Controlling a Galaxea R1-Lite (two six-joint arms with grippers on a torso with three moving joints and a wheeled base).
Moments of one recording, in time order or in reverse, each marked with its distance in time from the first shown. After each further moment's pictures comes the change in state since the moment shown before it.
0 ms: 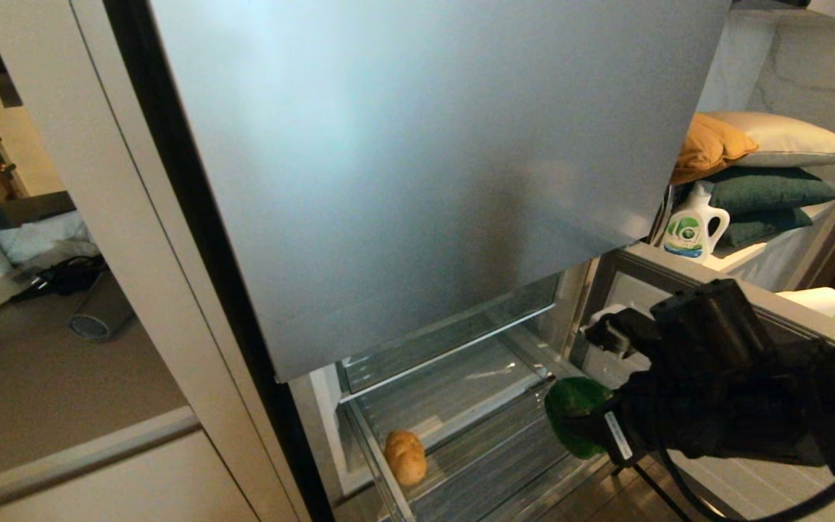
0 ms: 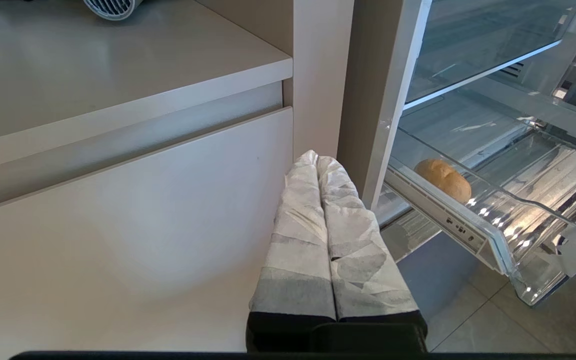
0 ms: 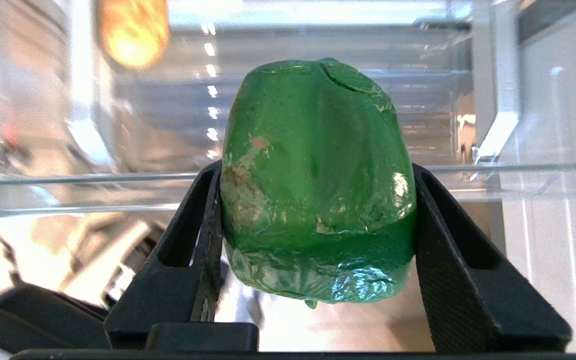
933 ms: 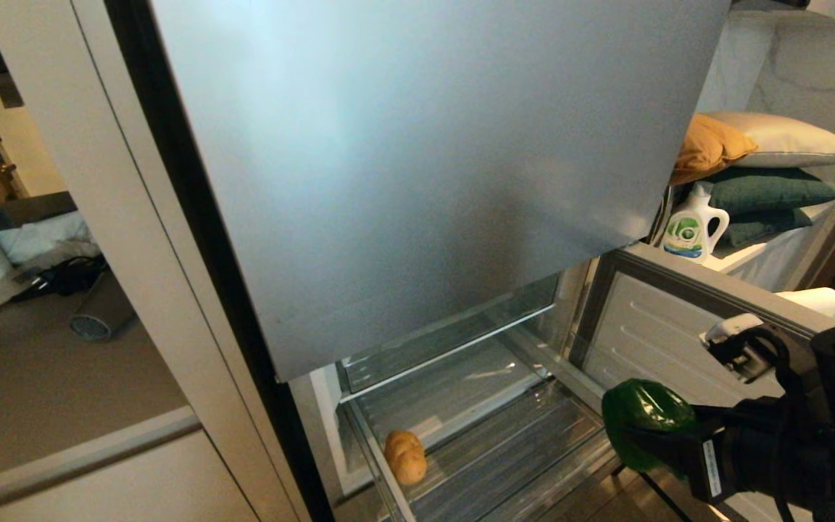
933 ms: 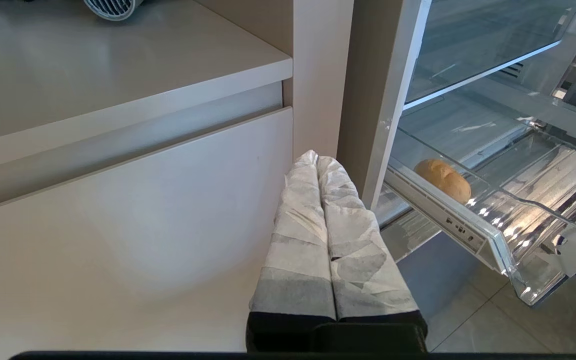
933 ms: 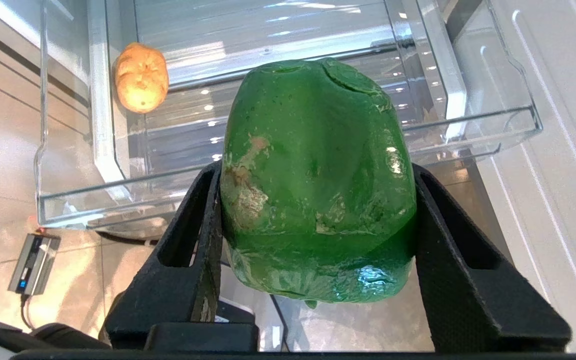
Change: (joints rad) left arm 0.000 0.000 0.000 0.000 0.000 0.000; right arm -0.002 -0.289 0.246 -0.131 -0.076 0.115
